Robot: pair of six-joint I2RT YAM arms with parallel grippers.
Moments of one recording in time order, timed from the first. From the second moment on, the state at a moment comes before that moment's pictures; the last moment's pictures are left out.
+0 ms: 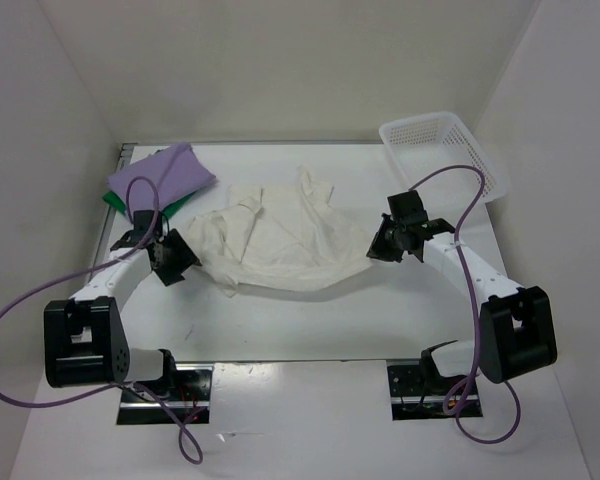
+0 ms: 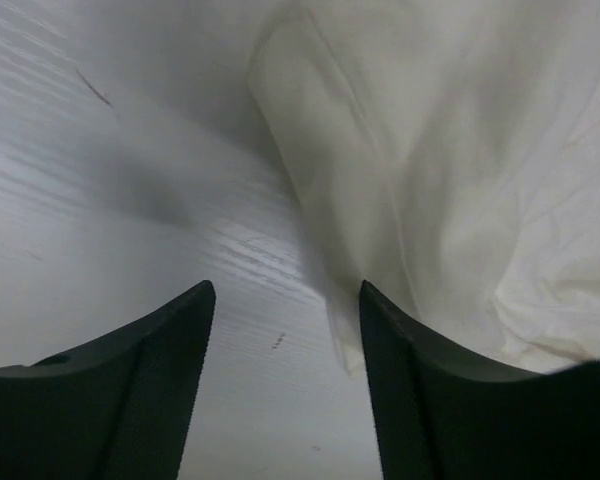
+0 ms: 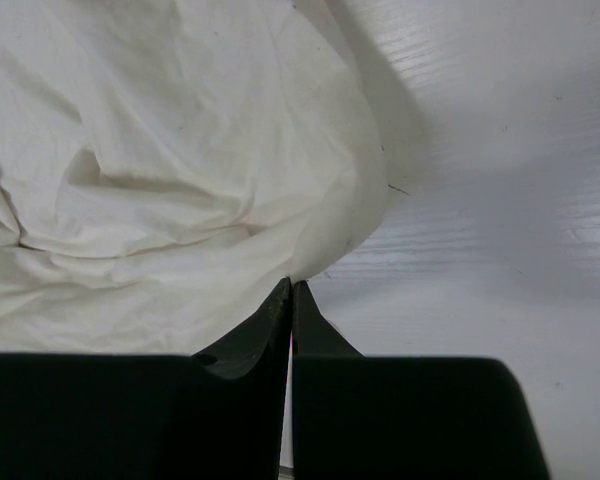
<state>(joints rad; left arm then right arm) 0.11 1.33 0.76 -0.50 0.10 -0.61 0.27 1.35 0.90 -0.53 -0.07 0.71</state>
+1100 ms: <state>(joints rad) -0.10 1.40 1.09 -0.93 0.40 -0.69 0.27 1.36 0.93 -0.53 -0.18 0.64</state>
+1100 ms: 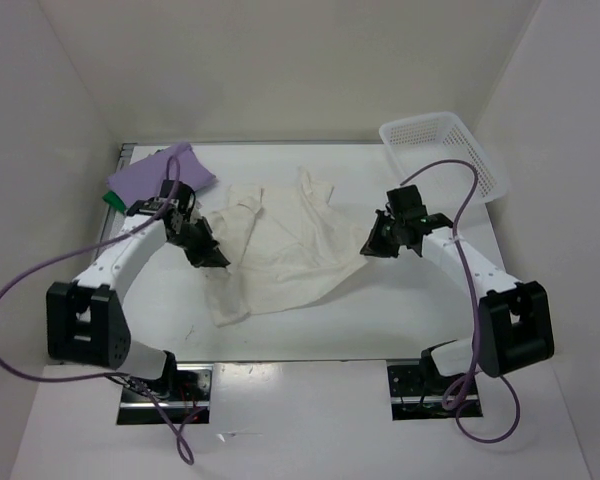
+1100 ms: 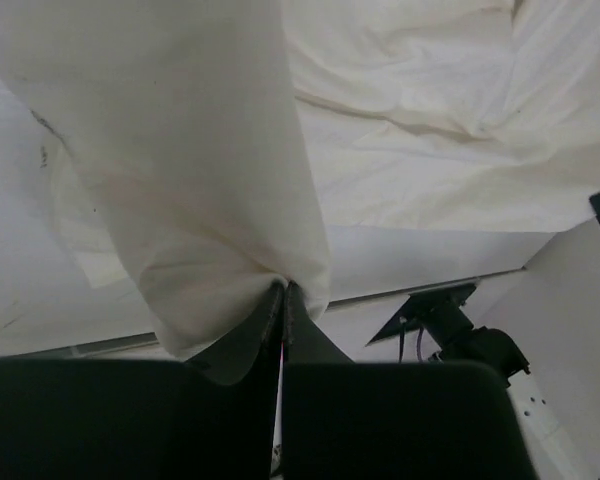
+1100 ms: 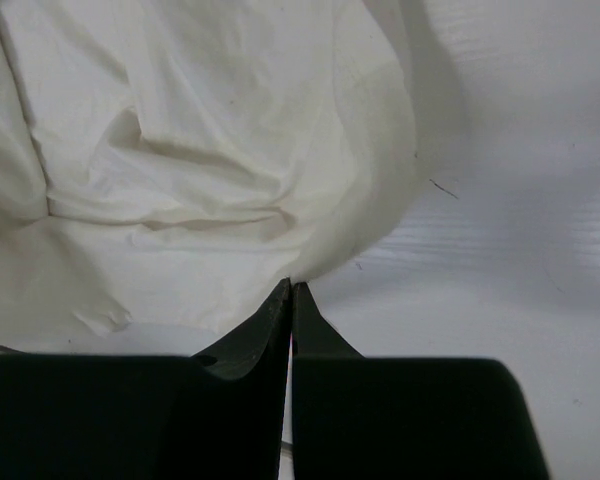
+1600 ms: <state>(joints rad) 0.05 2.14 1.70 -0.64 0.39 -0.67 0.23 1.56 1.04 -0.51 -0.17 0.61</state>
